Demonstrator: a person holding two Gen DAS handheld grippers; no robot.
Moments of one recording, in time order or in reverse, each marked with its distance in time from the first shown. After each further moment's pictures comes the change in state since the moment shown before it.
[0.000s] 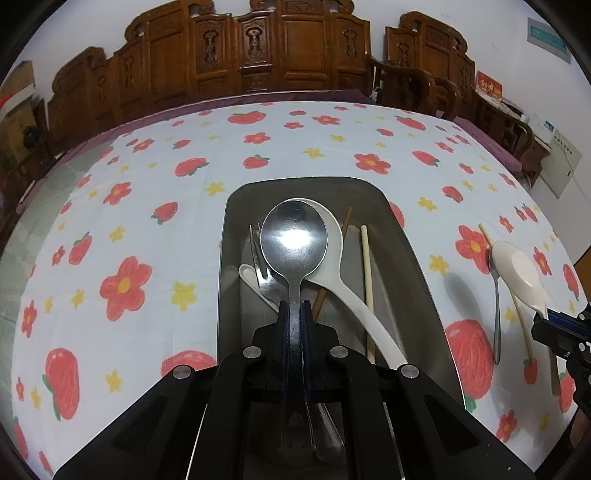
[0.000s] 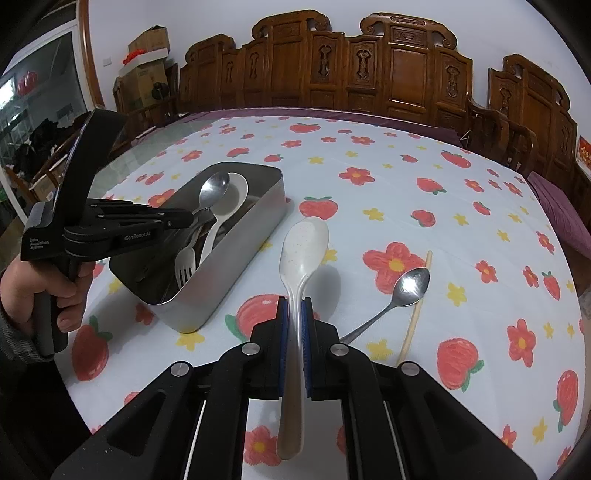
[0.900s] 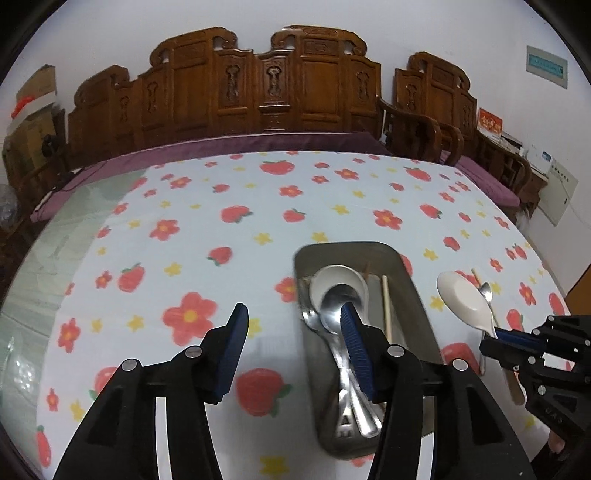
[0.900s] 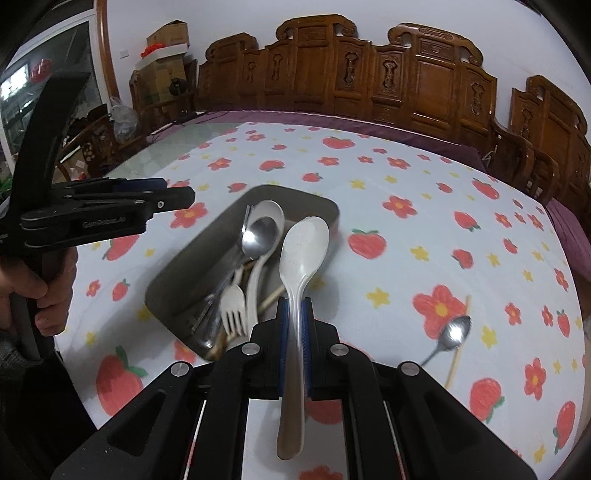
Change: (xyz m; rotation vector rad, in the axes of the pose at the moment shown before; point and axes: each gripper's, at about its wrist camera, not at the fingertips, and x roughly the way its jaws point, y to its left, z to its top) left arm -0.069 0.047 0.014 -0.028 -0.143 0.020; right arm 0.010 0.055 0.042 -0.057 -0.007 0.034
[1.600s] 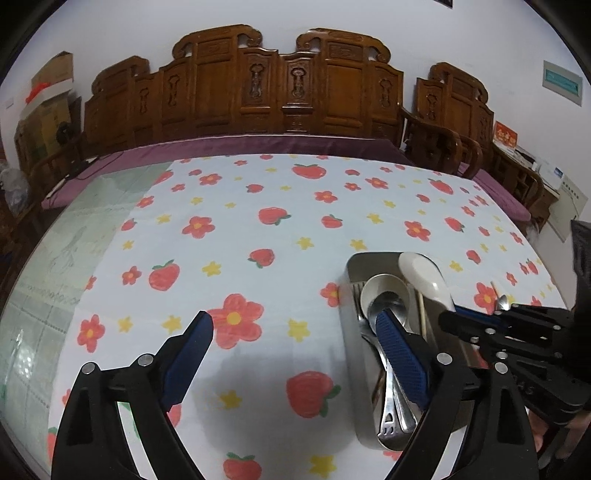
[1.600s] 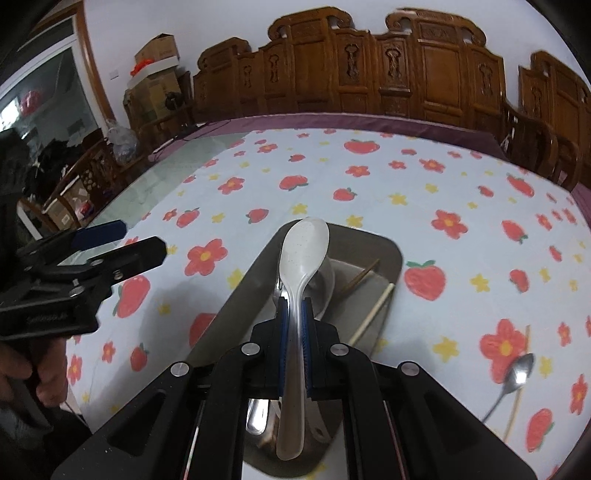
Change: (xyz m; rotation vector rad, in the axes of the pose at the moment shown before) left arm -0.006 0.046 0.004 -0.060 -0.003 0.025; right arm 0.060 0.027 0.052 0.113 0.009 0.069
